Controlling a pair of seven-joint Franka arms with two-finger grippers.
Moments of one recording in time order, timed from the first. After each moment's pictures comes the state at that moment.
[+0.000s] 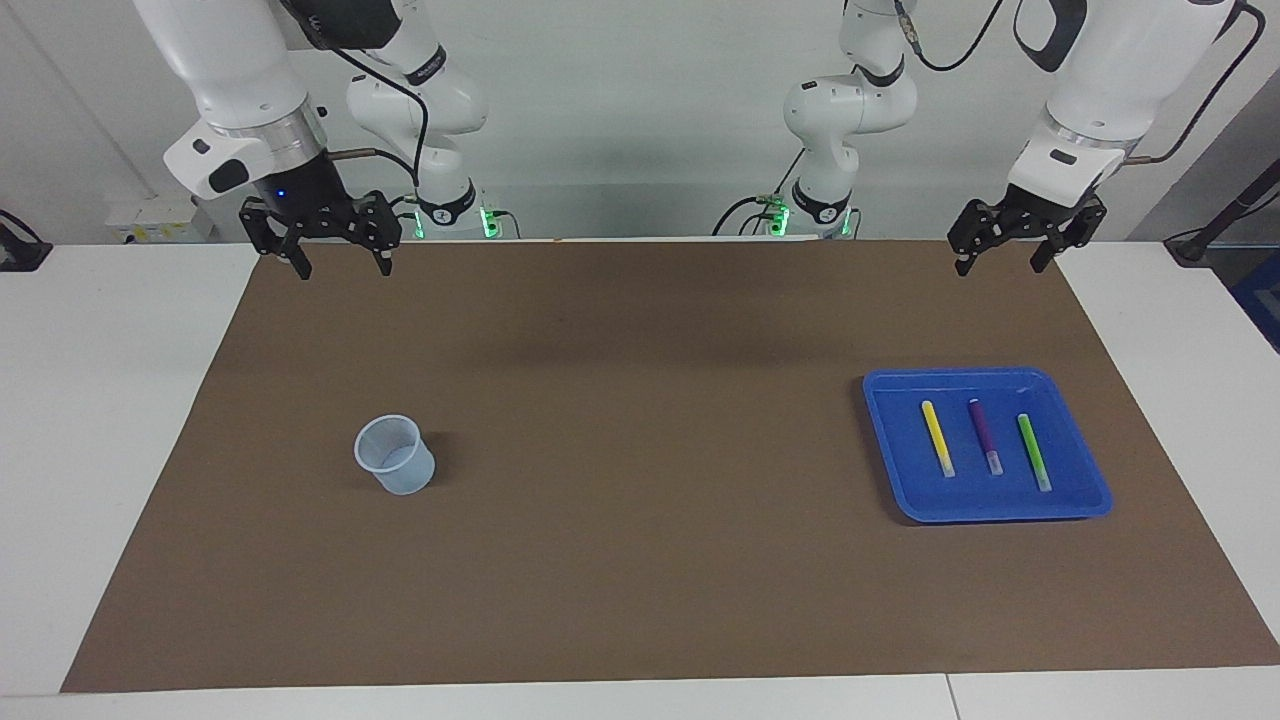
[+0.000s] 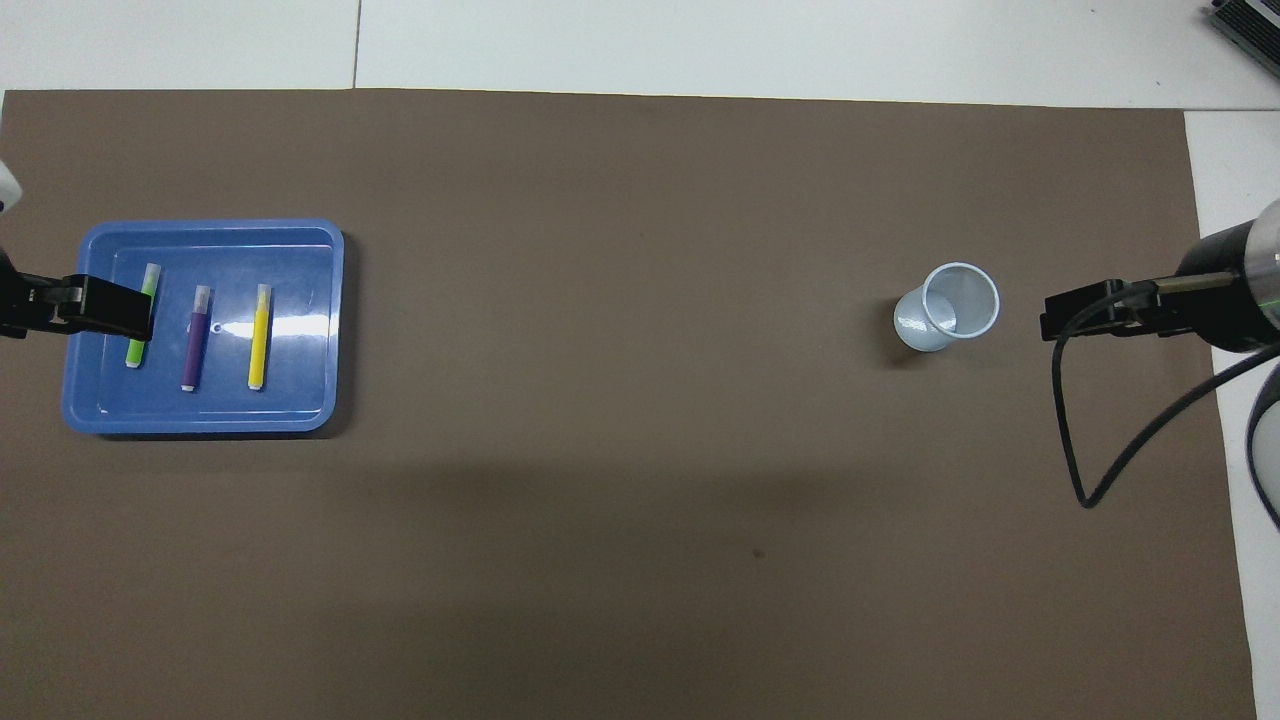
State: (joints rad) left arm 0.07 -0.02 -0.14 -1.58 0.05 1.56 0.00; right arm -0.04 -0.02 0.11 -1.58 0.02 1.59 0.05
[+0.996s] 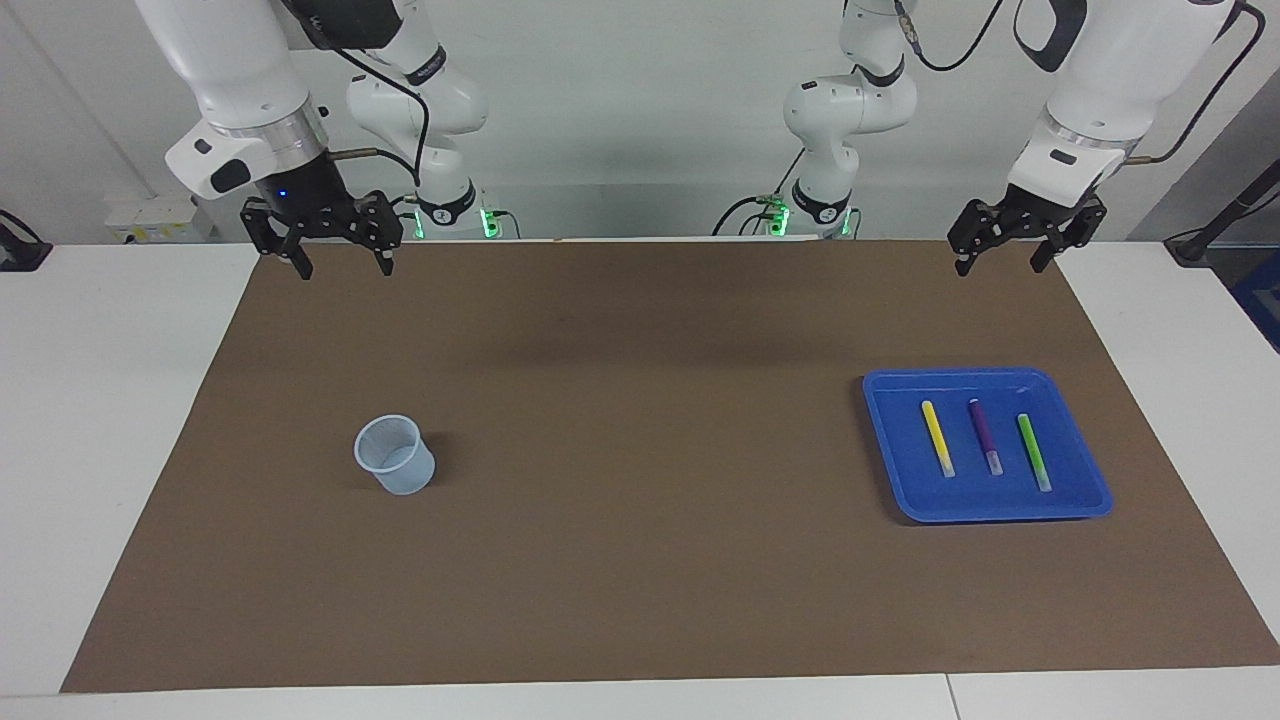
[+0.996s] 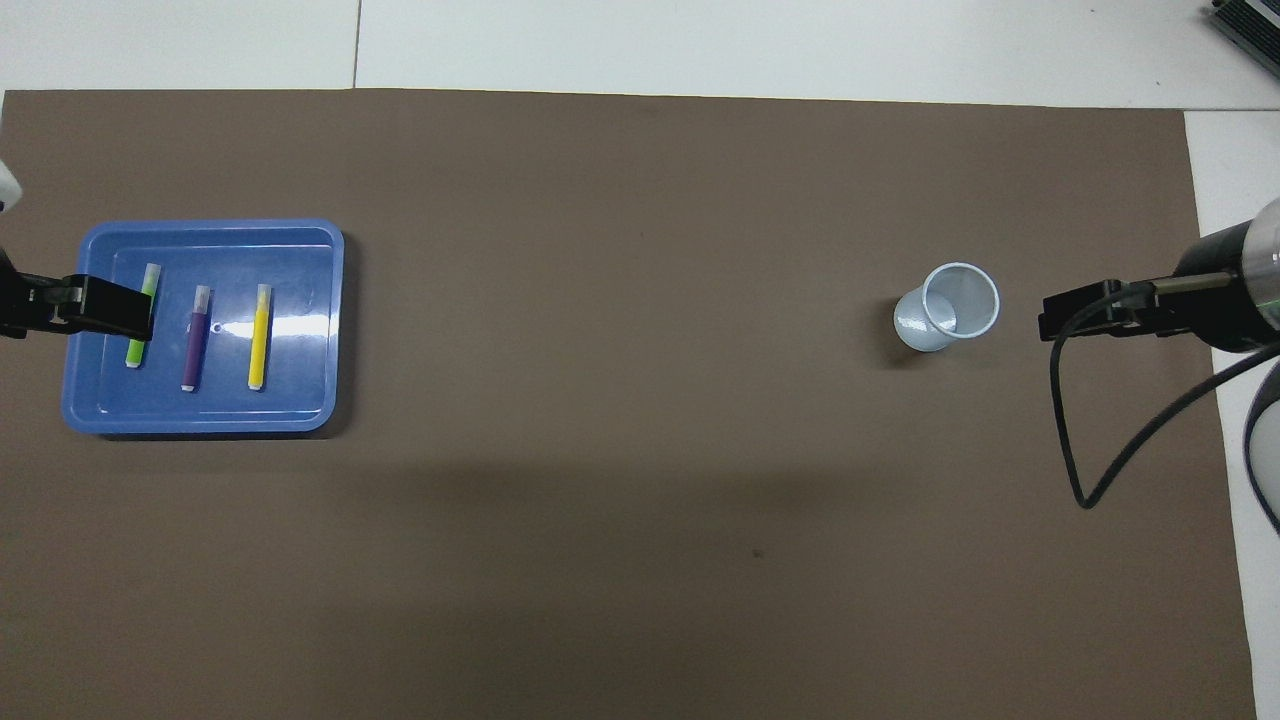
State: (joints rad) left arm 0.07 -0.02 -0.14 -1.58 0.05 1.56 0.00; right arm -0.04 -0.02 0.11 -1.58 0.02 1.59 0.05
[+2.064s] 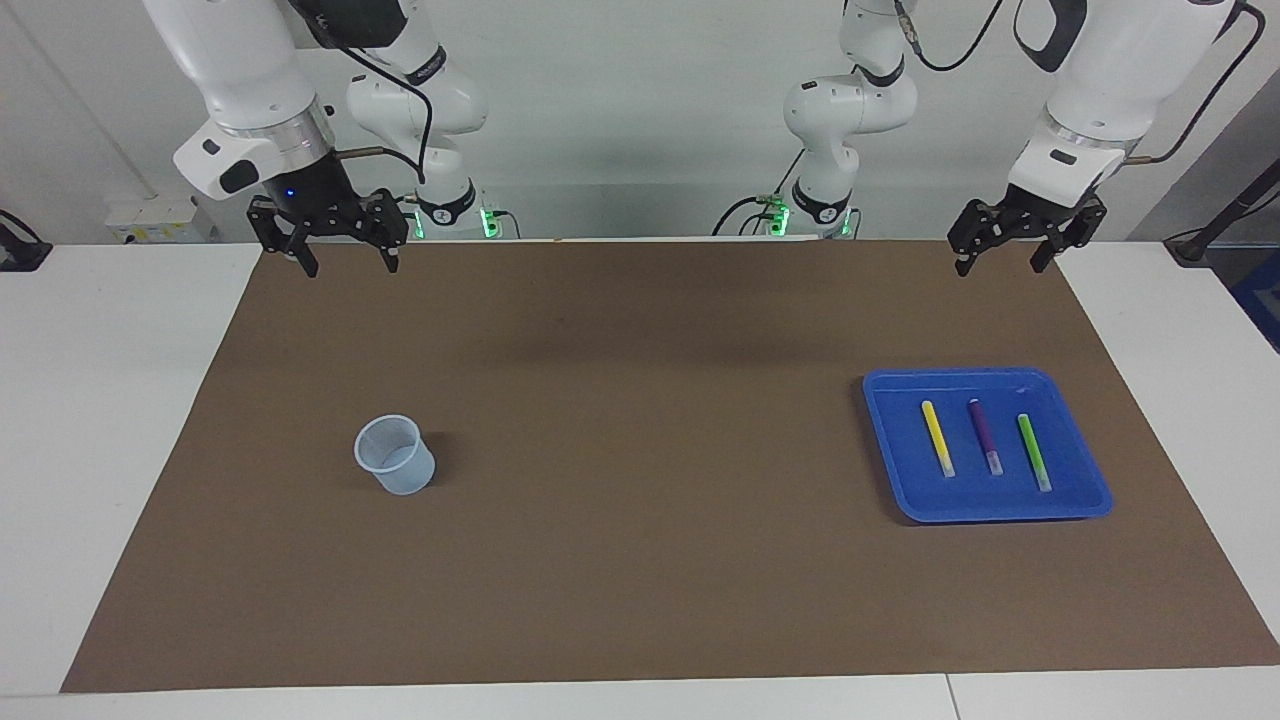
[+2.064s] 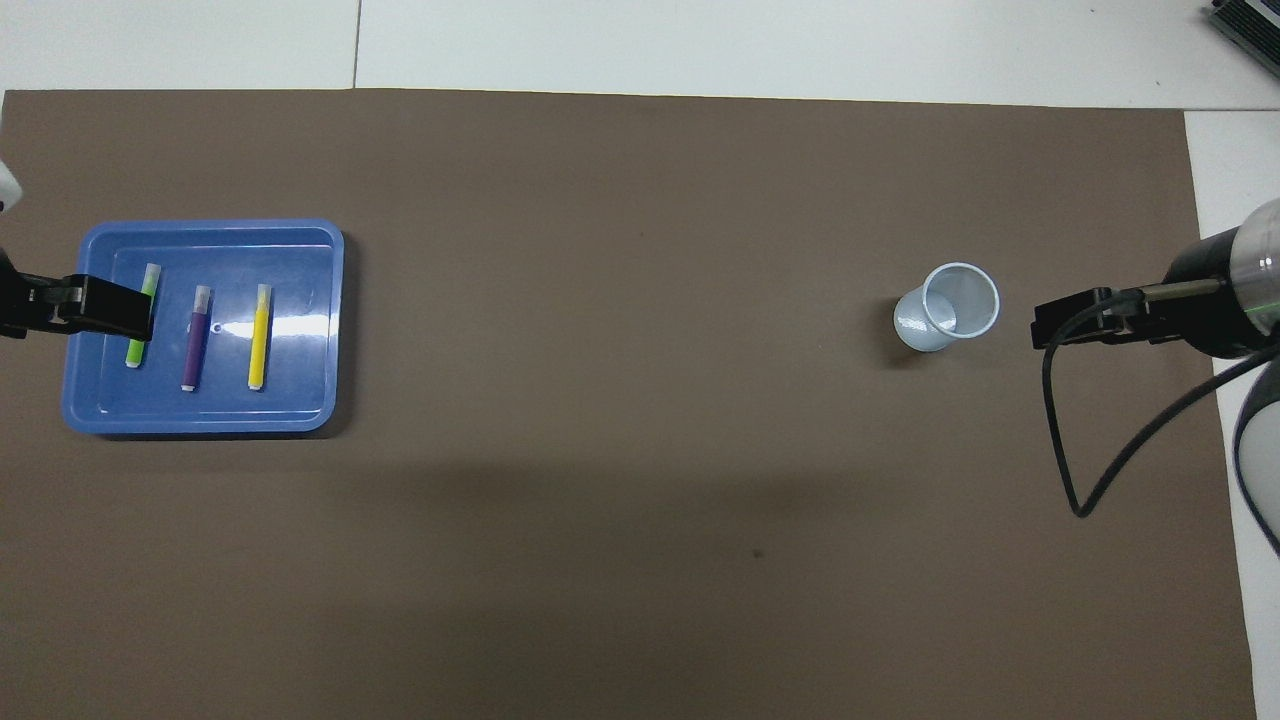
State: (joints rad) left arm 0.07 -0.02 -0.14 -1.58 0.05 1.56 0.00; right arm -0.04 -0.02 0.12 -1.58 0.02 1.57 0.05
